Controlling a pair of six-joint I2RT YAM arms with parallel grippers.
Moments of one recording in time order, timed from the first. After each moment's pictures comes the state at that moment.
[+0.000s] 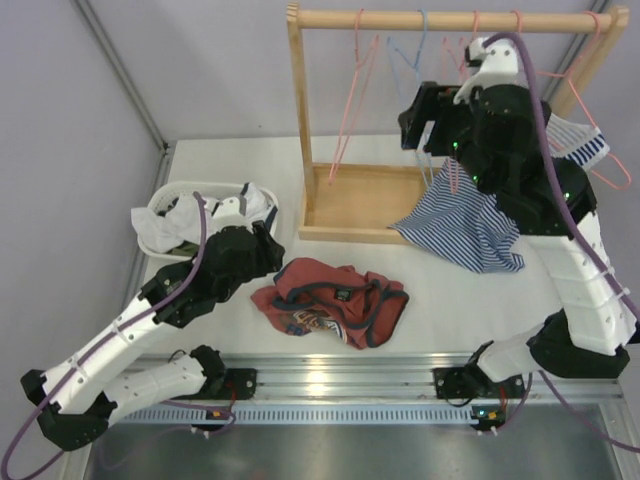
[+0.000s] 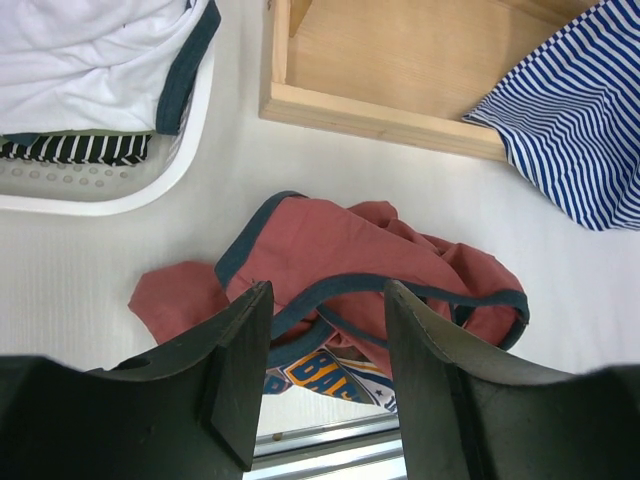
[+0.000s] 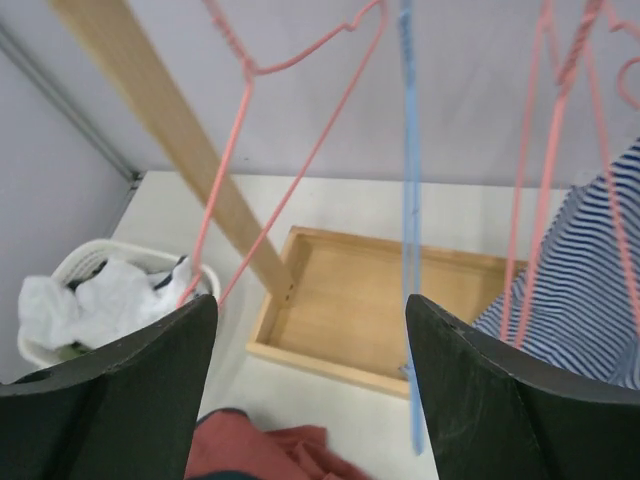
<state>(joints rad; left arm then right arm) -0.86 0.87 1.06 -0.79 -0.48 -0.79 0.83 1.39 2.13 -0.90 0.54 0.28</state>
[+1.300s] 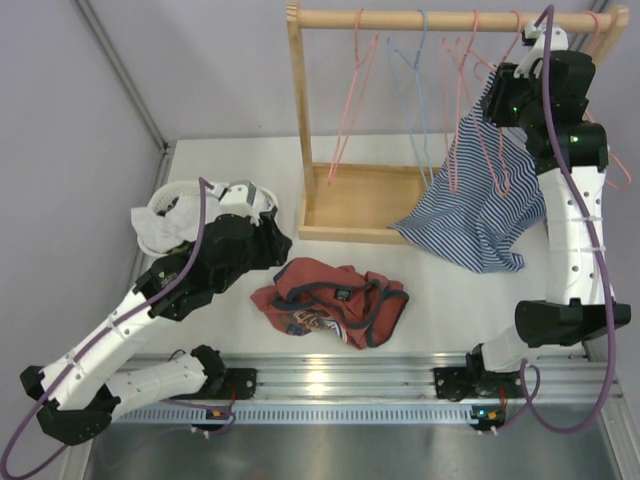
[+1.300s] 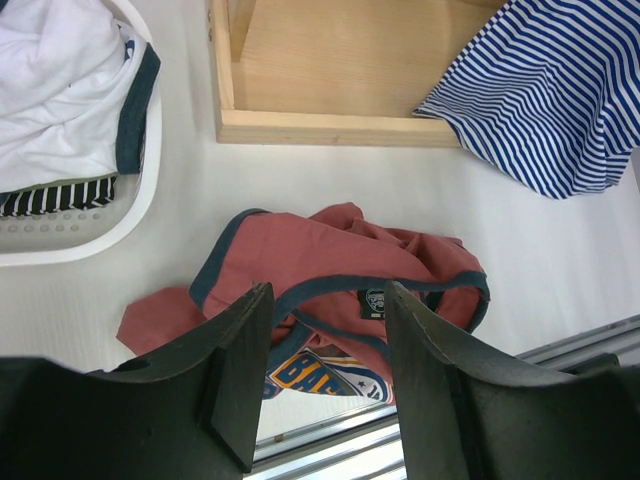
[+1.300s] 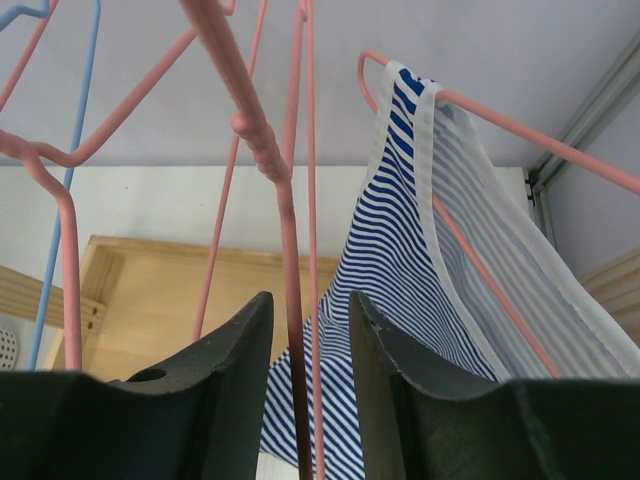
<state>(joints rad) -0.86 0.91 1.18 -0.78 -0.39 -0.66 0.04 1.54 2.04 -0.79 -0.03 0.06</state>
